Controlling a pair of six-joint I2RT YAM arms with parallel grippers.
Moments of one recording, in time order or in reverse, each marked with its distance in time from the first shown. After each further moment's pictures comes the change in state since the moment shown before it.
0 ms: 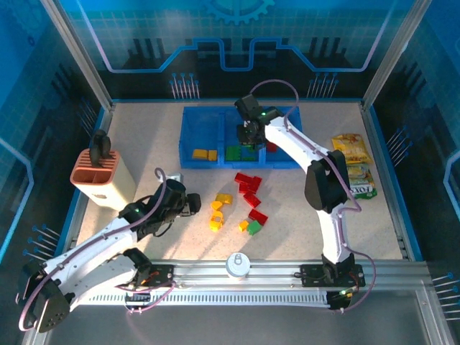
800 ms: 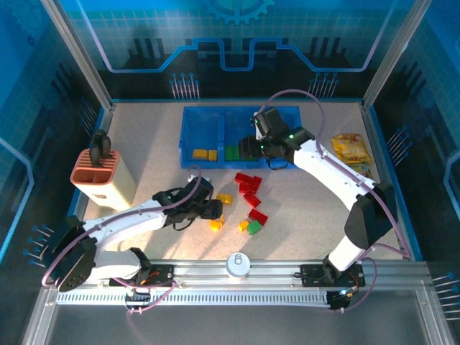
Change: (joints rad) left arm -0.138 0.386 0.127 0.094 0.116 0.011; right arm 0.042 -0.515 -0.539 0.193 -0.122 -0.011
